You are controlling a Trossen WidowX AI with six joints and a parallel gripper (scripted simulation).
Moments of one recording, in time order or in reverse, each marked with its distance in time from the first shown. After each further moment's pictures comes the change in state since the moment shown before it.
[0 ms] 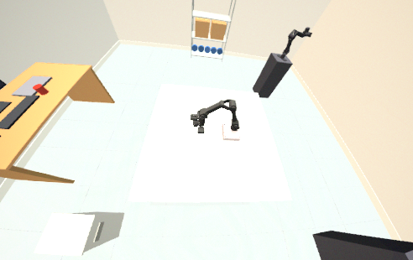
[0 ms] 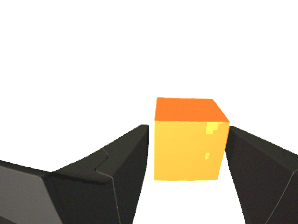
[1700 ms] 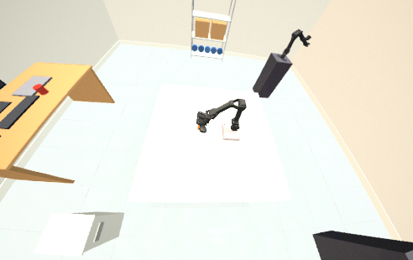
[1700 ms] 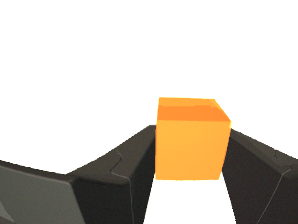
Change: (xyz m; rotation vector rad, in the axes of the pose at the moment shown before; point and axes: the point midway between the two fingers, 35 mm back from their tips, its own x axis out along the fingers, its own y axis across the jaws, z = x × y) arm -0.018 0.000 0.001 0.001 -0.375 0.001
